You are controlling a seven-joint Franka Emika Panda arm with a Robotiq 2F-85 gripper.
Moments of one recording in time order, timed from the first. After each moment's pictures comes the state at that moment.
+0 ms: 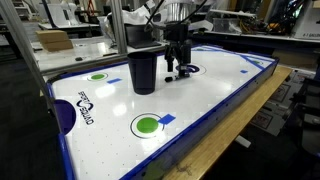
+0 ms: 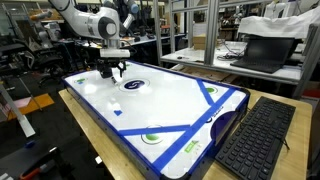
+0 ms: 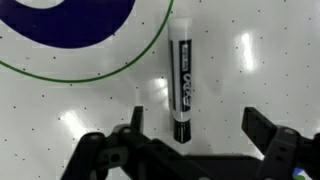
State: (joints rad) arm 0.25 0.70 0.31 -1.65 -0.02 2.30 -0.68
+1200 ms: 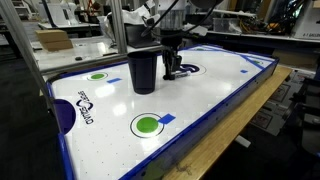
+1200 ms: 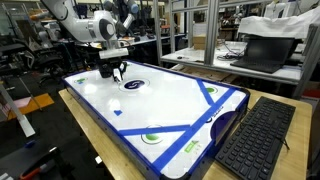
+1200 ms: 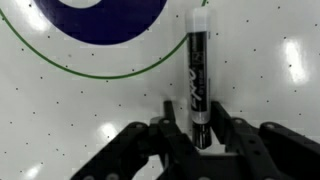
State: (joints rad) arm 0.33 0.76 0.26 -1.58 -0.24 2.32 -0.44
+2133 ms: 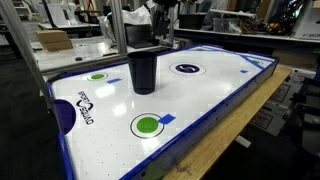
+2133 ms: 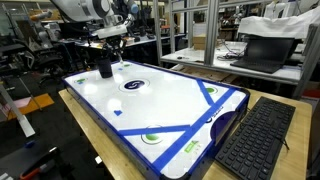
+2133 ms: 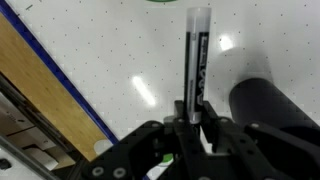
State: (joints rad) arm 0.30 0.58 0.27 -1.61 -0.22 2.46 -0.42
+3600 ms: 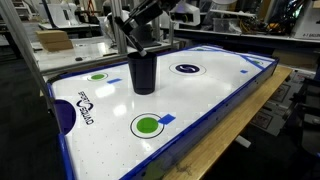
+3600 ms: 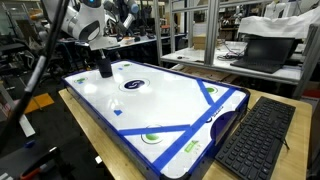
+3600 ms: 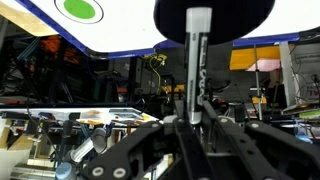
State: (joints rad) arm -0.23 0.88 1.02 -1.86 -0.06 3.17 -0.94
